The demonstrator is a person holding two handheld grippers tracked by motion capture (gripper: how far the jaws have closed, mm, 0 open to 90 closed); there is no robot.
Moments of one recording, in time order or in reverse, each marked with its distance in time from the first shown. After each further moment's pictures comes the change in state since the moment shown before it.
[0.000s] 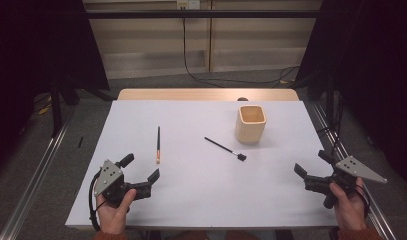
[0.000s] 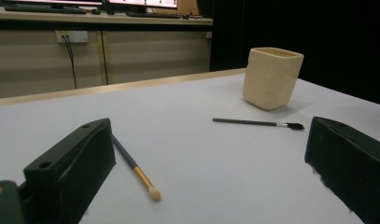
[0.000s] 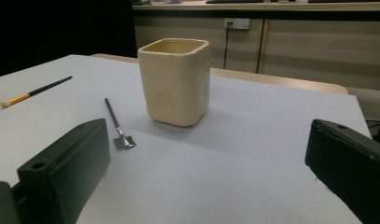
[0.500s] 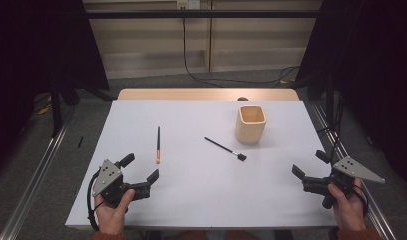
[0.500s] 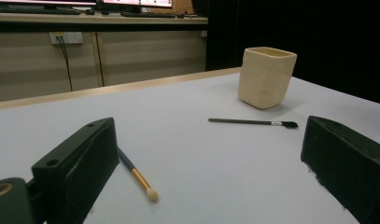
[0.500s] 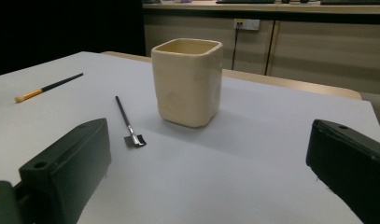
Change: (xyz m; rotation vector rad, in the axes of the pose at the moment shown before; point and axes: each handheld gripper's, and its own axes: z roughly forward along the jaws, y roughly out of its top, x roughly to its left) left arm -0.001 0.006 -0.005 0.005 -0.017 0.020; right arm 0.005 0.002 0.001 0.002 0.036 -0.026
